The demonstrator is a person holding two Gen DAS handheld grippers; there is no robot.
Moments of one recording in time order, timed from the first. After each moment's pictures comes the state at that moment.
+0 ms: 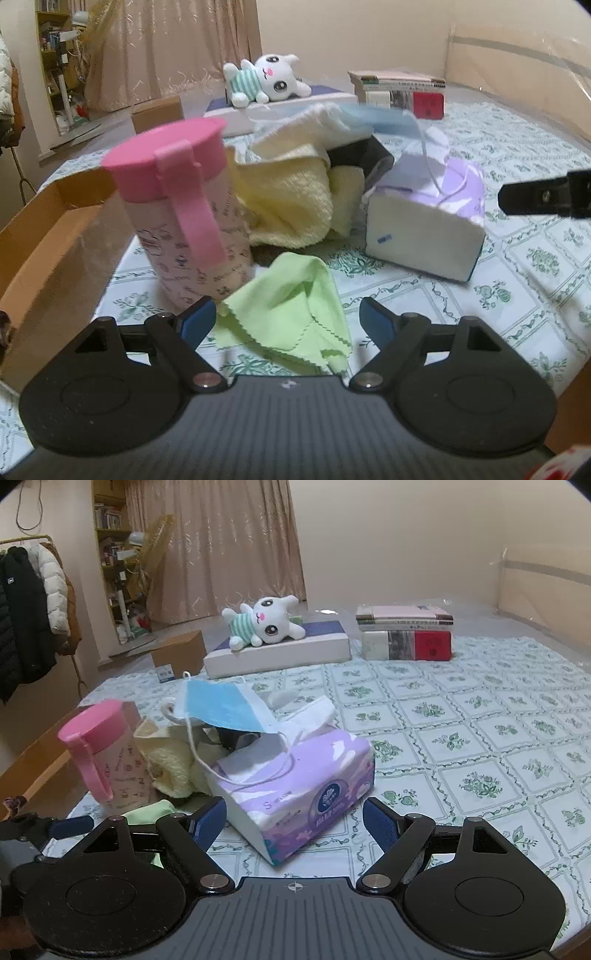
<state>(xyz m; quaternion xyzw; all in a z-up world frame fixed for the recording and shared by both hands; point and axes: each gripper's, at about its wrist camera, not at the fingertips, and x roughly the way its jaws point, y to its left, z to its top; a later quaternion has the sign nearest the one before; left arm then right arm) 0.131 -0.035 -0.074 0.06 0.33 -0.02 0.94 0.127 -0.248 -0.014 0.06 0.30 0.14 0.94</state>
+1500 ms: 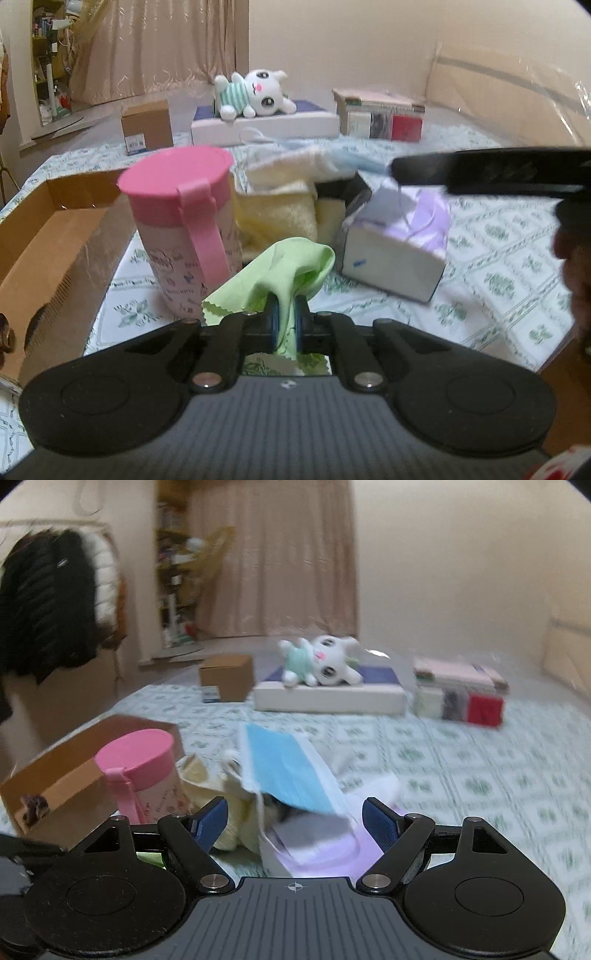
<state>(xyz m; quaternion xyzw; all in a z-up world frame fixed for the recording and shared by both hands) 0.111 -0.014 -0.030 0.01 0.33 -0.06 0.94 0.150 -0.189 0.022 -0.03 0.23 0.22 0.95</state>
